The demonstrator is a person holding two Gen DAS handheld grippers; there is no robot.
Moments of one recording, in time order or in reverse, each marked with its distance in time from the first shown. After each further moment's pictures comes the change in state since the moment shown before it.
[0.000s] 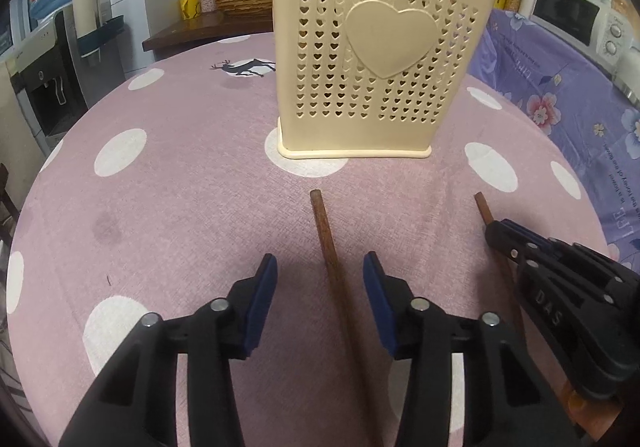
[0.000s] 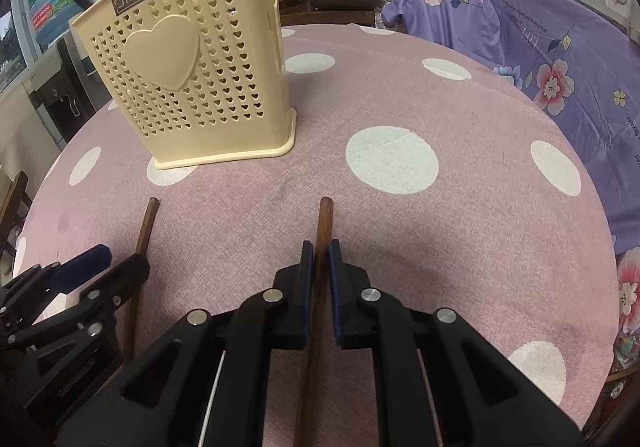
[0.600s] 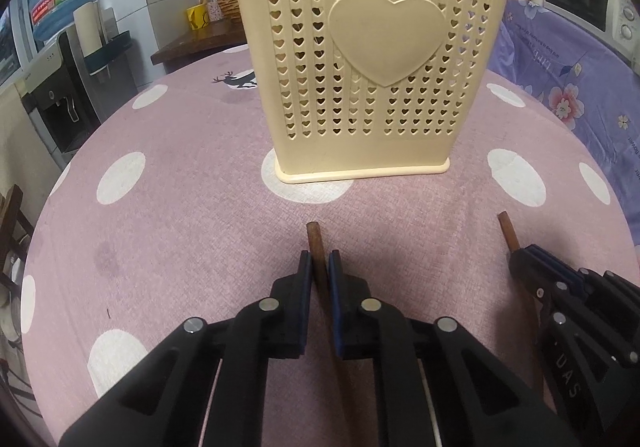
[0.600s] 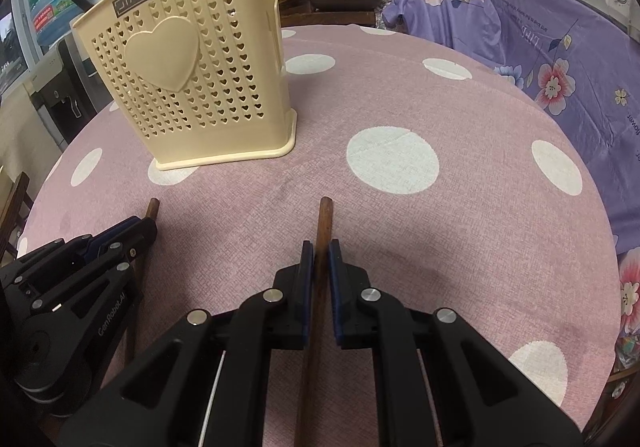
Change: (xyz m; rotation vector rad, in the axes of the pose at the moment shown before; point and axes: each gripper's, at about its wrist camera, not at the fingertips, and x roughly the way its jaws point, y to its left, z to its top) left arm 0.017 -0.014 0.017 0.030 -0.001 0.093; right arm 0.000 -0.002 0.000 -0.001 -0.001 0.006
